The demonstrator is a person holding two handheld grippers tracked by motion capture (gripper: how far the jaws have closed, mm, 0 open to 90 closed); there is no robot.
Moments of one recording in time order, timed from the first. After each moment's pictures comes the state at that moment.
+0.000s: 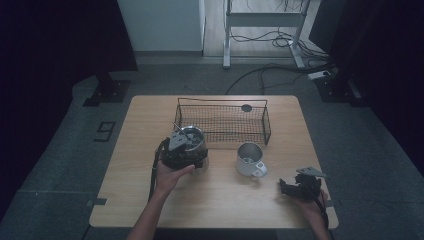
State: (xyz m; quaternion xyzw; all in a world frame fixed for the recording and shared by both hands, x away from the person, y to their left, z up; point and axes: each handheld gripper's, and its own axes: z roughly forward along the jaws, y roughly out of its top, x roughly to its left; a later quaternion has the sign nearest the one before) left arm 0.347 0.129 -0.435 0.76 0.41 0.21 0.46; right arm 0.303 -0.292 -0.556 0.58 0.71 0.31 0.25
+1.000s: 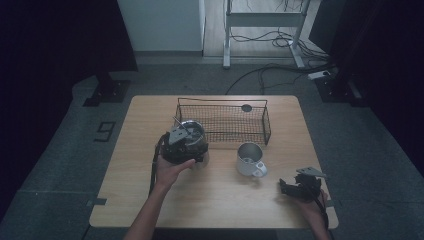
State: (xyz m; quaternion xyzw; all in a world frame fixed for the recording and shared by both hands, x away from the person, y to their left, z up) left arm 0.357 0.128 -0.421 0.75 0.41 0.21 0.47; right arm 0.303 -0.291 -0.556 0.58 0.71 0.31 0.25
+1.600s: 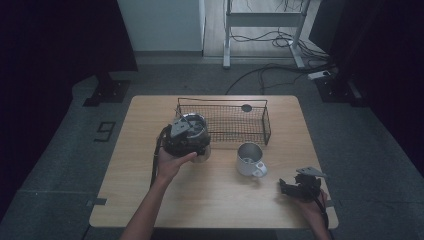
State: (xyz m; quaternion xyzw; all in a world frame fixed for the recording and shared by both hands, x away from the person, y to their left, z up) left arm 0.370 0.121 -0.405 0.75 0.40 0.22 0.47; right arm 0.303 -0.291 -0.556 0.58 0.71 0.31 0.25
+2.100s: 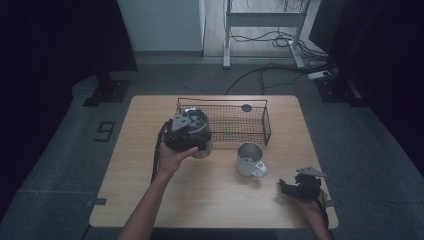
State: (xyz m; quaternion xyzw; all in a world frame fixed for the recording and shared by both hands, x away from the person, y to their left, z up) left arm 0.379 0.118 -0.393 0.75 0.39 0.22 0.48; right arm 0.303 -0.291 -0.556 0.58 0.71 0.31 0.25
